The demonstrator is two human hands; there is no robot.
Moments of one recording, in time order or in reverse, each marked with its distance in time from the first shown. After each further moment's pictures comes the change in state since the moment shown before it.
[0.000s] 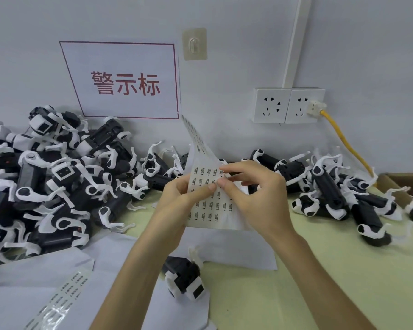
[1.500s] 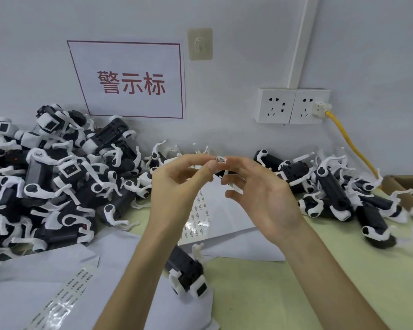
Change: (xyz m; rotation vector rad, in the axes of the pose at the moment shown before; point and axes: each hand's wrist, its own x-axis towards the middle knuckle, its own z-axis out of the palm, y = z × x) left_hand -0.009 0.023 0.013 0.202 0.225 0.465; right_hand 0.008 -0.021 -0.009 0.928 -0.335 0.483
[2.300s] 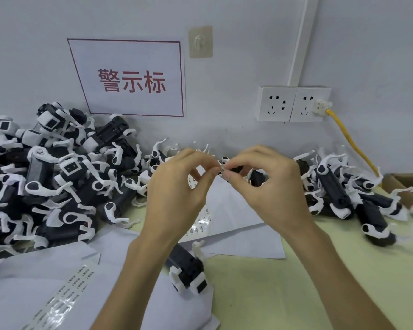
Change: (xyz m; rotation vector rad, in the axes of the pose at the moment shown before) left_hand -0.002 0.002 -0.005 0.653 -0.068 0.314; right_hand -0.006 -0.013 0.004 -1.086 0.220 -0.594
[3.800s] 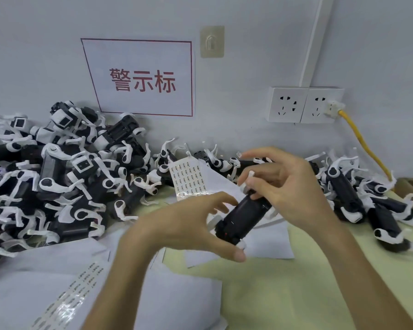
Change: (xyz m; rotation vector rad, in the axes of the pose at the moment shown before) left_hand -0.002 -0.014 -0.025 0.081 -1.018 -0.321; right_hand 0.002 0.008 -0.011 0.349 -0.216 0.306
